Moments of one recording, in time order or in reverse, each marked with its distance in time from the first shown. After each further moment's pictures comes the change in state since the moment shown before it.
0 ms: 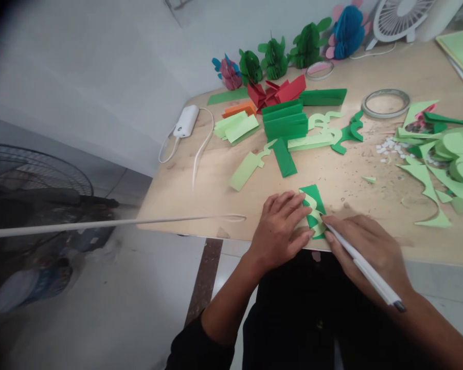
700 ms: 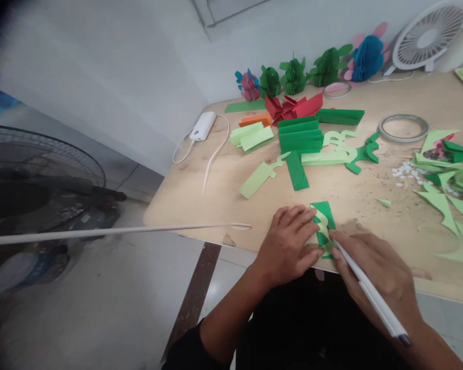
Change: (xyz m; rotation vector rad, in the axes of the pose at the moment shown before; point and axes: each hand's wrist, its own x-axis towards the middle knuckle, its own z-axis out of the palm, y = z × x) left_hand -0.002 -0.001 -0.001 0.040 0.010 0.030; right_hand 0.006 0.002 0.003 -0.043 0.022 -0.050
